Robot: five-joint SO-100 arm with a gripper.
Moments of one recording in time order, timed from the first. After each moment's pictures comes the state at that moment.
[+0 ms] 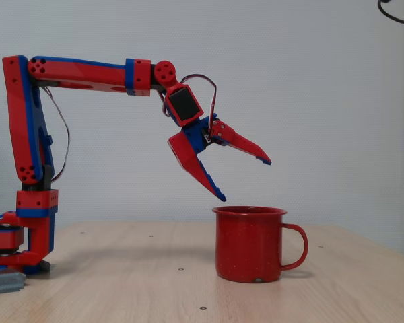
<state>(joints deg) -6.4 96.5 98.4 56.8 2.1</state>
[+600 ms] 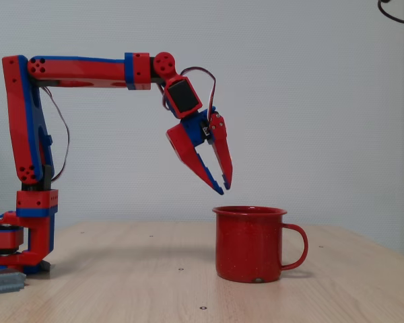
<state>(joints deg) -6.4 96.7 94.6 61.6 2.3</state>
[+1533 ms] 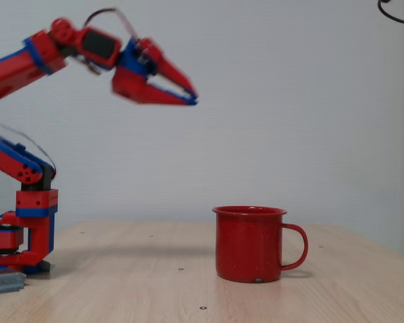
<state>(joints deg) -5.1 152.3 122.0 50.1 -6.2</state>
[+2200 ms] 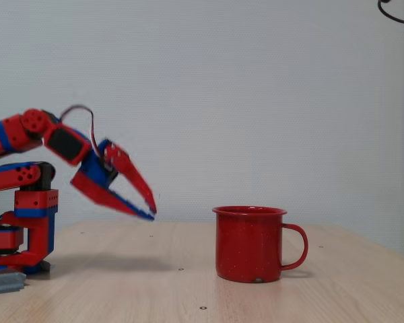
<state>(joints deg) -2.6 187.7 169.3 57.0 1.3</state>
